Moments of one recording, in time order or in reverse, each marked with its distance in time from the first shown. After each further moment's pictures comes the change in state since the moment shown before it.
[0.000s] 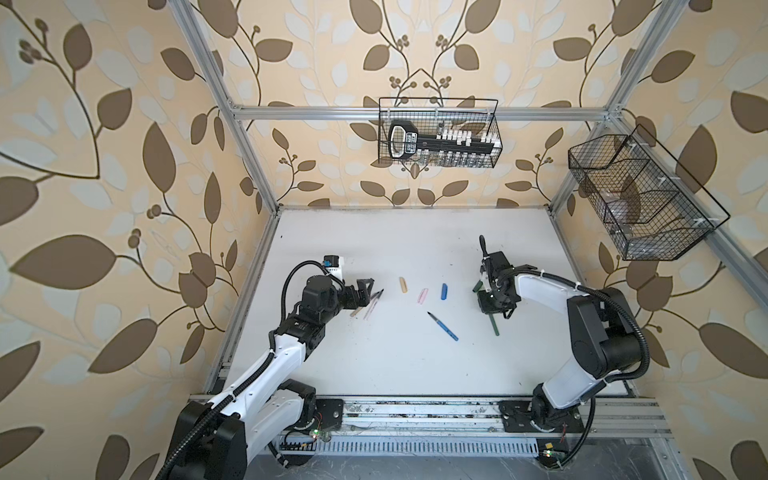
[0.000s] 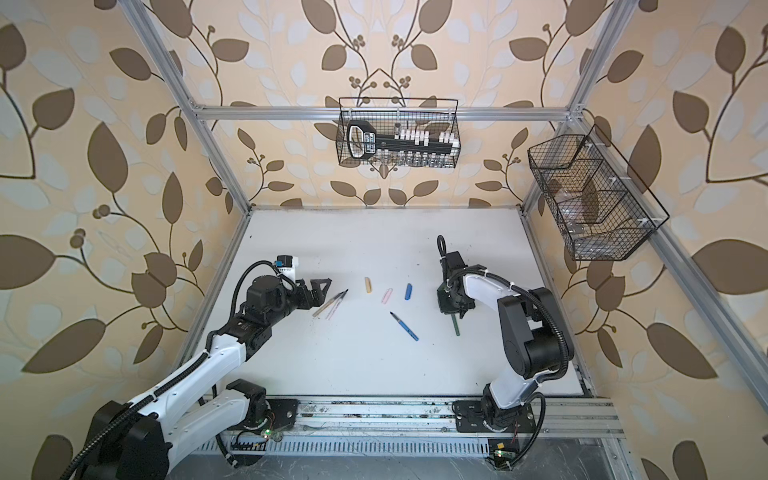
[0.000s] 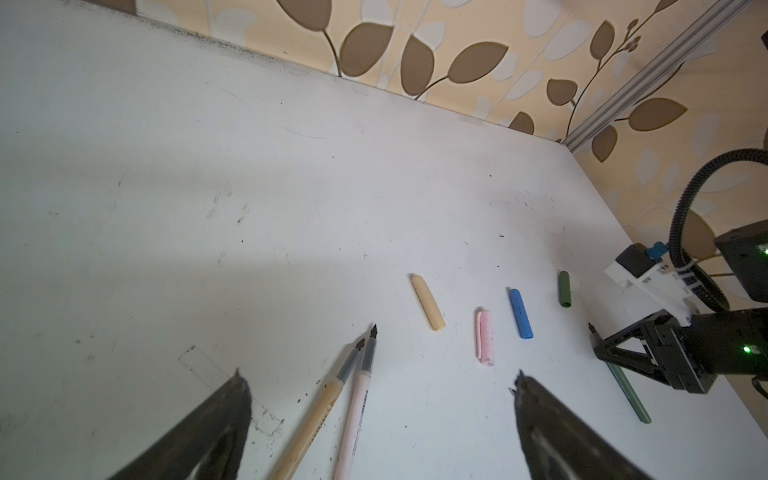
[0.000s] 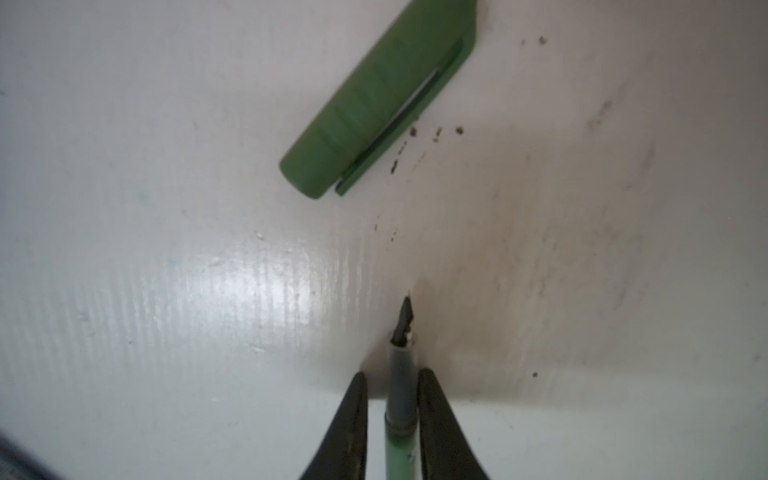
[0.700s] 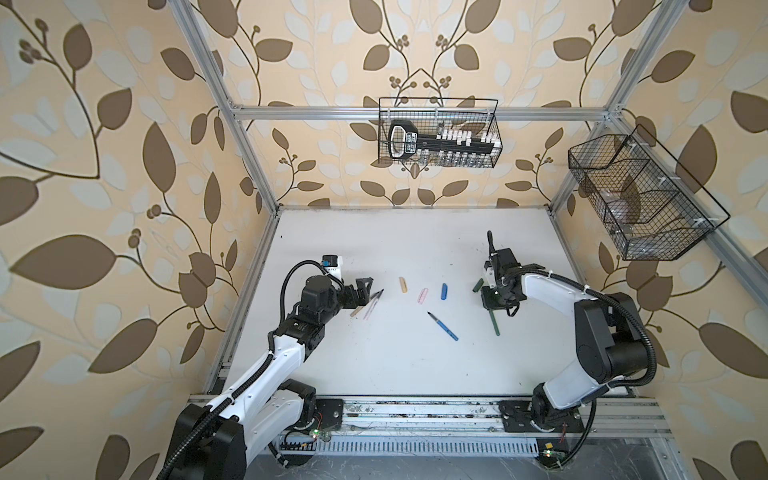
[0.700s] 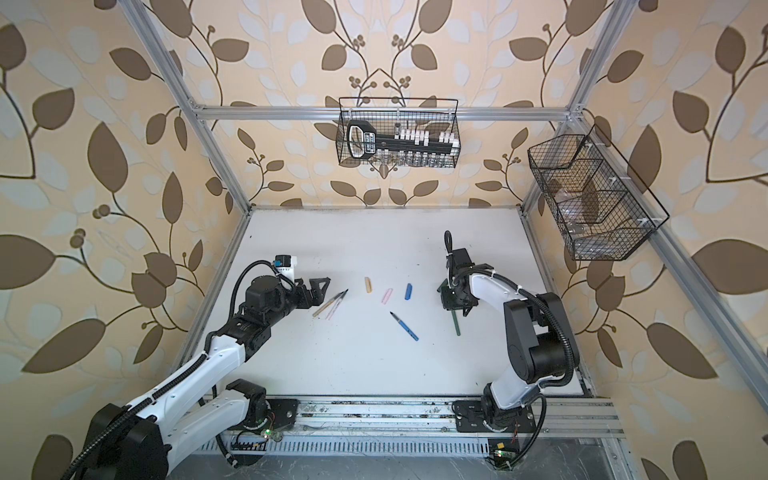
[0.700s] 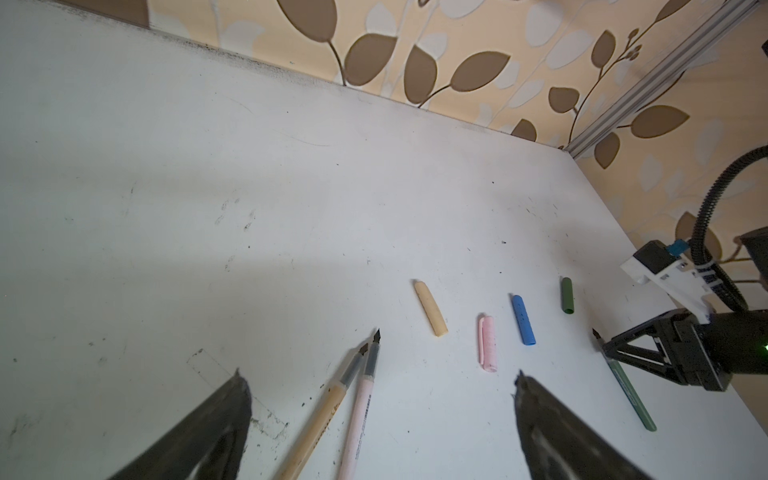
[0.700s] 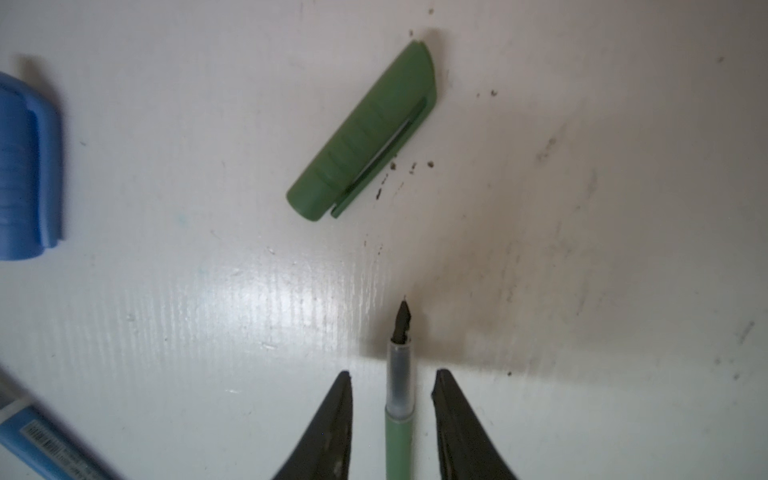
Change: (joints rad) left arm 0.000 -0.012 0.000 0.000 -0.012 0.000; right arm -0.047 -0.044 -0.002 0.011 -0.047 -0.014
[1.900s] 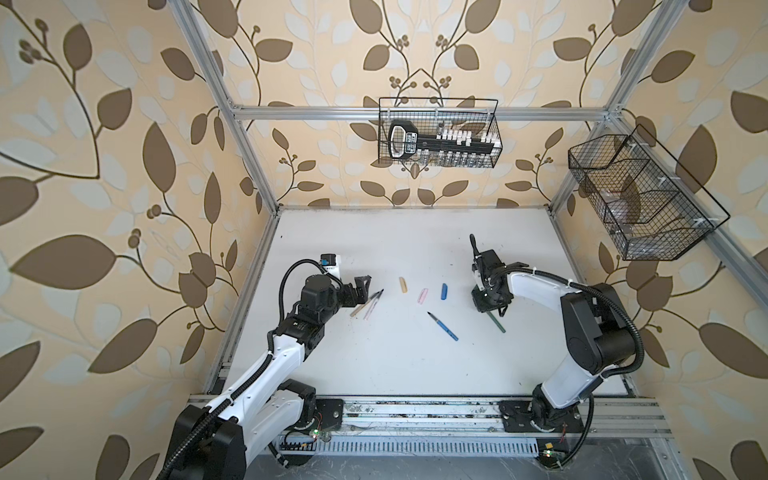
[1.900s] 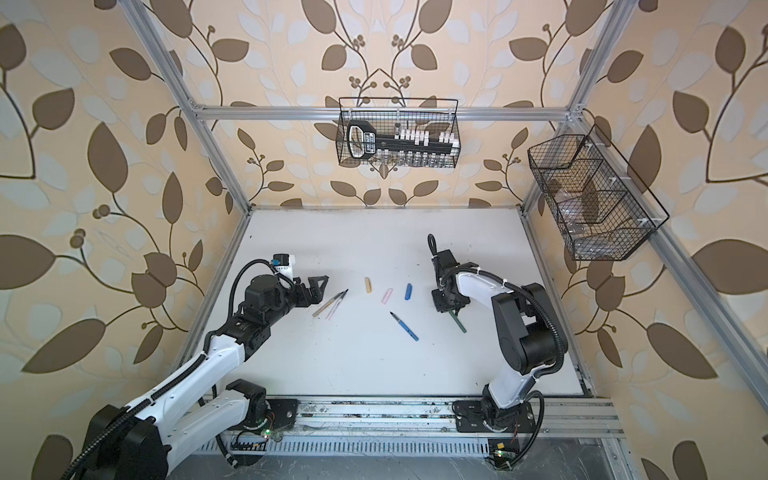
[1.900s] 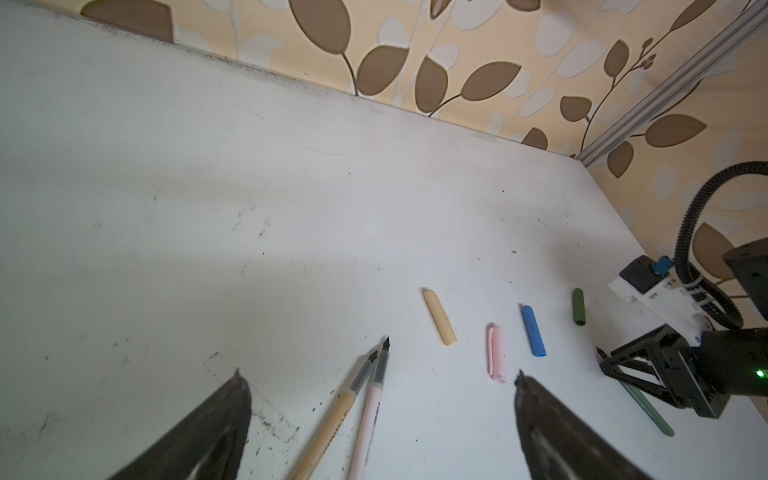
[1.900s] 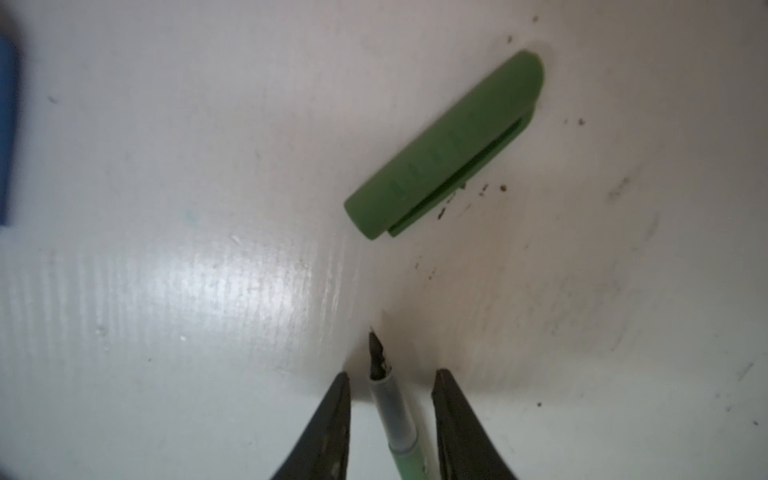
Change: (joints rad) left arm 0.000 -0.007 0.009 -0.006 -0.042 0.000; right arm 0.094 0.079 0.046 -0.011 0.106 -0.047
